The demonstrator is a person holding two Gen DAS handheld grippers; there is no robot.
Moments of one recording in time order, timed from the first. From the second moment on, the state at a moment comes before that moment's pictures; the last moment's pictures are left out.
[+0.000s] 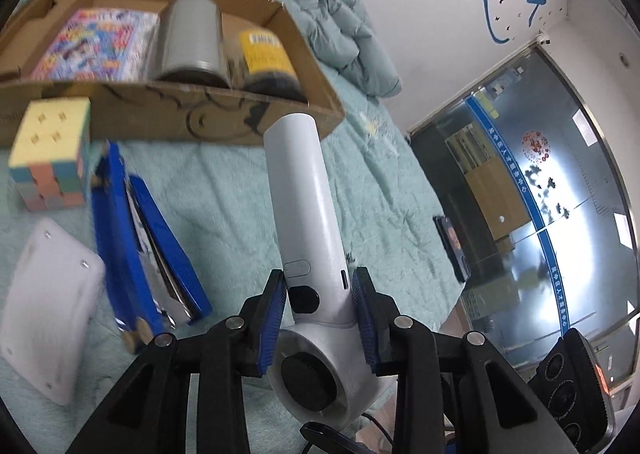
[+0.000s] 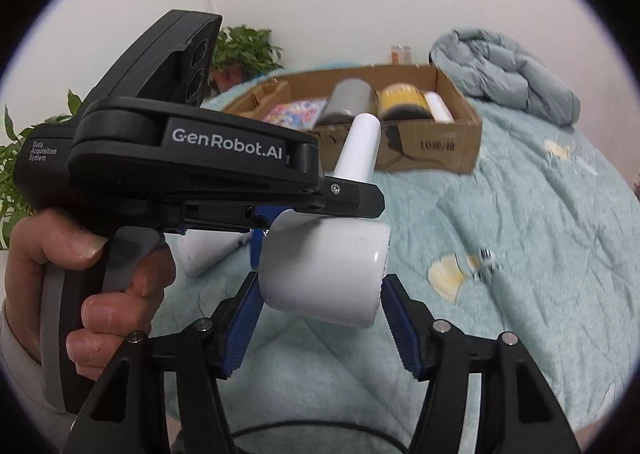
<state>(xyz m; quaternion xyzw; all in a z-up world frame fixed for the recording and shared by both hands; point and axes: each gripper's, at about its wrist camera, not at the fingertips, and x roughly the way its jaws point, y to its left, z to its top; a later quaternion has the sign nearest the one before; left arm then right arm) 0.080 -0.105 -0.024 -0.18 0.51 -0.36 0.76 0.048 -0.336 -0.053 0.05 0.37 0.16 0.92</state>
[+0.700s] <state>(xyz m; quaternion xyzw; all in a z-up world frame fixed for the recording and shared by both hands) 0.152 -0.008 0.088 -0.17 0.40 -0.35 0.83 0.107 -0.280 0.008 -0.01 0.25 0.22 0.94</state>
